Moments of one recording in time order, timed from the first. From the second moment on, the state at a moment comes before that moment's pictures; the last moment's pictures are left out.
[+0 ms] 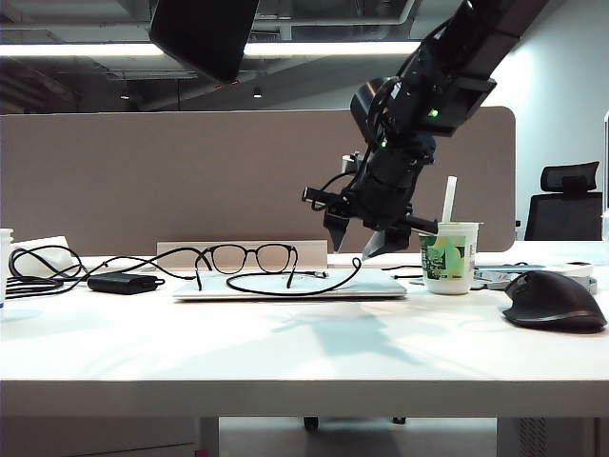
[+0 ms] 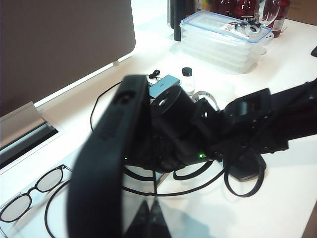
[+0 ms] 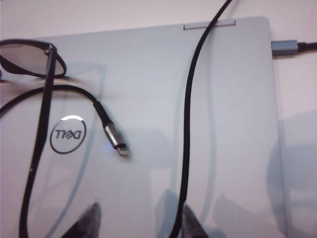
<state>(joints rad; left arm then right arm) -0.43 1.27 1.31 -0.33 0.40 0.17 0.44 2.19 1.64 -0.10 0.07 0.43</state>
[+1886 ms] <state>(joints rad) -0.43 1.27 1.31 -0.34 0.40 0.19 0.41 1.98 1.64 -0.51 -0.16 -0.72</state>
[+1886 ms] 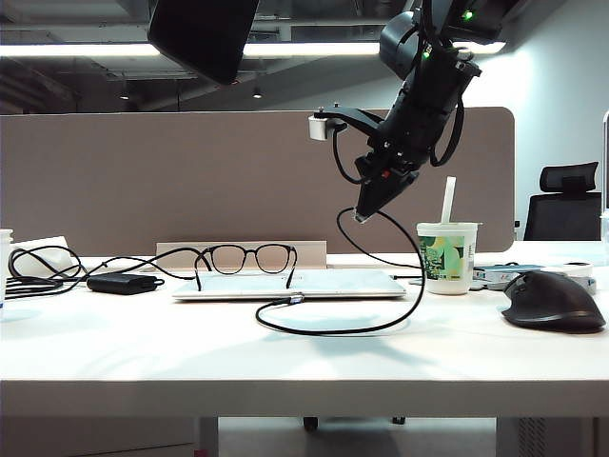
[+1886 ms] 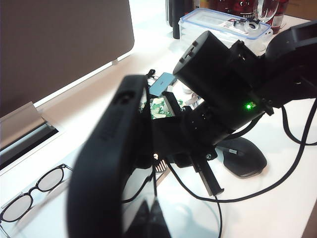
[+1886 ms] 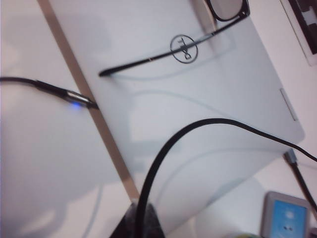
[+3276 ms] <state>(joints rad) -0.43 1.18 1.31 -0.33 0.17 0.19 0.60 2.10 1.65 -0.56 -0.18 0.36</state>
